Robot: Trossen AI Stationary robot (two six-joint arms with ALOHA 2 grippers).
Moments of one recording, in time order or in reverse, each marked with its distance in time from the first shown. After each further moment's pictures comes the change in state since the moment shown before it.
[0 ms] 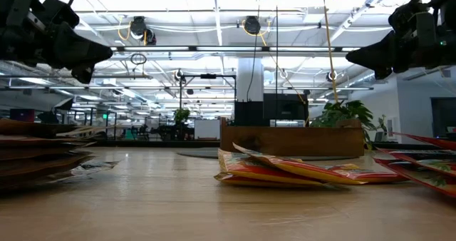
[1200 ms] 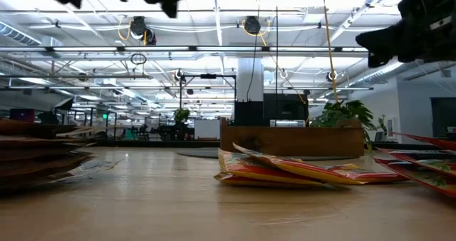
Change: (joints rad) left arm -0.228 1.216 0.689 0.458 -0.086 0.330; right arm 0.003 0.011 0.002 0.060 -0.288 -0.090
